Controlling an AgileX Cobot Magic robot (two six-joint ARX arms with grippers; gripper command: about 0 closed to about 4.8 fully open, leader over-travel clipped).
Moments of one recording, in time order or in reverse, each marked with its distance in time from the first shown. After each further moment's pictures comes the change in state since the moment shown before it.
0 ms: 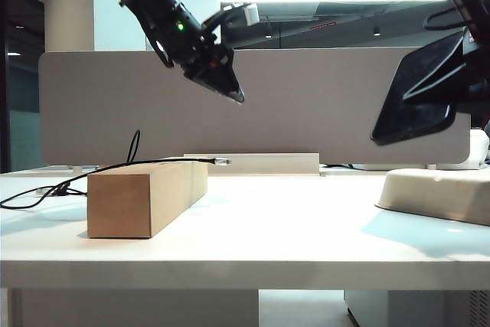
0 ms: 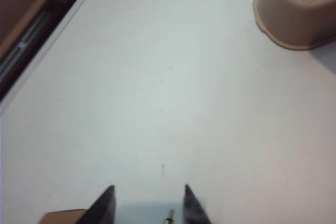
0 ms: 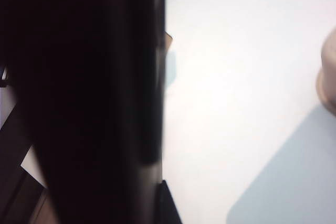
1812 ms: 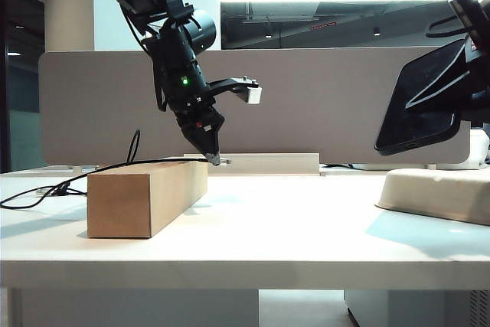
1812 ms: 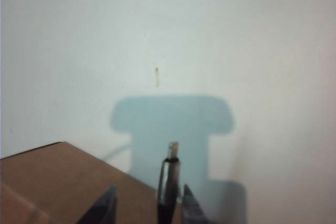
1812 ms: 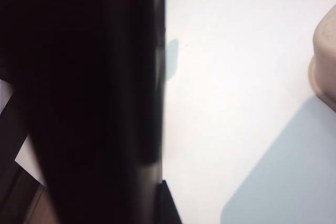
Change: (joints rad) left arm -0.011 0.221 0.198 -0.283 -0.252 0.208; right arm 0.000 0.000 -0.001 -0.039 0.000 -0.027
